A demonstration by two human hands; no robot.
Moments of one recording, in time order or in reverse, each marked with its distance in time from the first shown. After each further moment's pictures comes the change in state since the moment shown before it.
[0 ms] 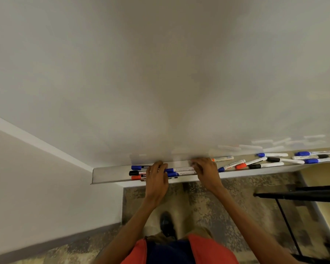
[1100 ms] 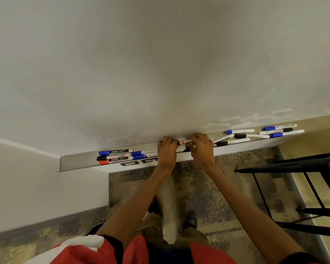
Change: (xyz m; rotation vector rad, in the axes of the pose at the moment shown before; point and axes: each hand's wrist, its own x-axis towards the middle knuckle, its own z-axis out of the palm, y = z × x) left_hand 0.038 0.137 0.092 0.191 0.015 0.177; right_hand -0.009 0.072 -0.063 -0.166 0.120 0.093
